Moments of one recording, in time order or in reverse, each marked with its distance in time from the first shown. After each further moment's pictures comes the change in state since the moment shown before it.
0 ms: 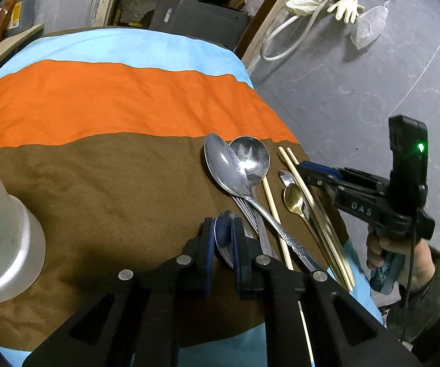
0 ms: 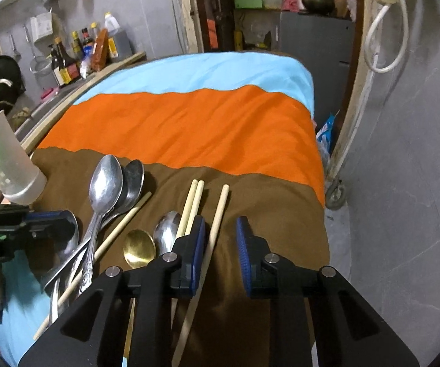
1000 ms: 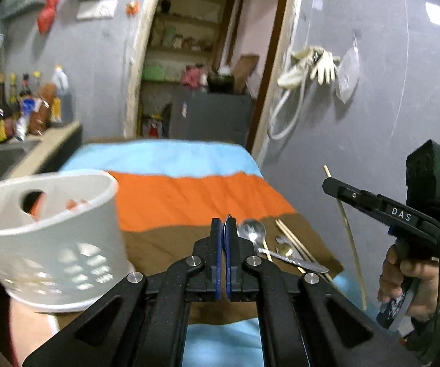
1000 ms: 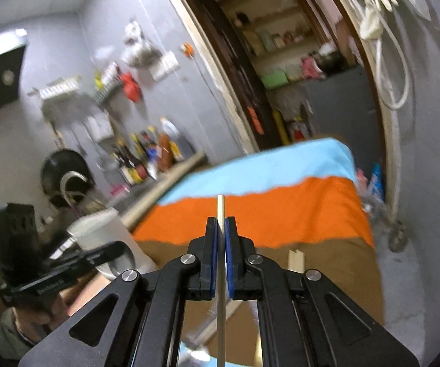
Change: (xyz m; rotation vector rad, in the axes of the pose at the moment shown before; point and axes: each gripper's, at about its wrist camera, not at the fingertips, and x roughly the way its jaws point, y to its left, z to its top) left arm -0.114 -0.045 -0.019 0.144 -0.446 0.194; right arm -0.106 0.038 -0.009 0.153 -0.525 0.352
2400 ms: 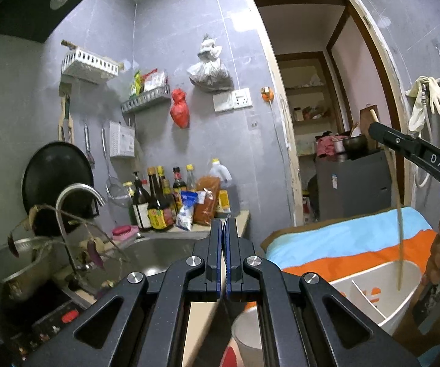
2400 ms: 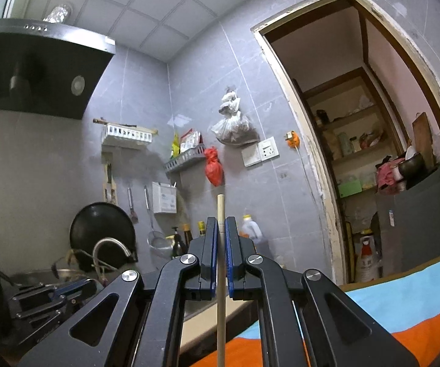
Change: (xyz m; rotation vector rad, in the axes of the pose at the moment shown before) left arm -0.084 0.162 0.008 0.150 -0.360 0.678; right arm 0.148 0.174 0.026 -0.261 -0.455 0.195
